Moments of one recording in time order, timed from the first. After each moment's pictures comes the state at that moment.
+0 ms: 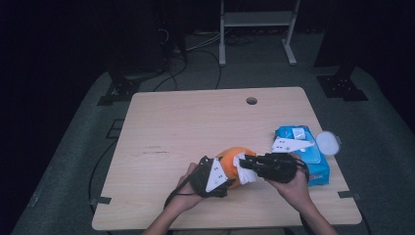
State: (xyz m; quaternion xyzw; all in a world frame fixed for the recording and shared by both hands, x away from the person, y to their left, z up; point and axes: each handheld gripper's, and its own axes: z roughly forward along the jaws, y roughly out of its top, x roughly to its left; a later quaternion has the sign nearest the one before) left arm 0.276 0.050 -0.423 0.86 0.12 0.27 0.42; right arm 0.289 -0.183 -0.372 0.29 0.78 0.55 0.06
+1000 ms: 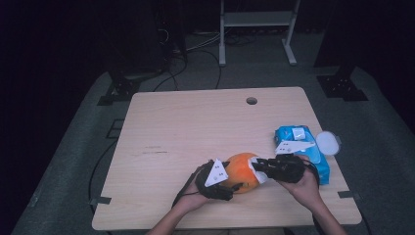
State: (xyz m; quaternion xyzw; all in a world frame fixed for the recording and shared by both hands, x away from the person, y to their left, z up) left arm 0.288 0.046 -0.442 0.84 0.15 0.18 0.49; right arm 0.302 -0.212 -0.396 0.33 0.81 0.47 0.08
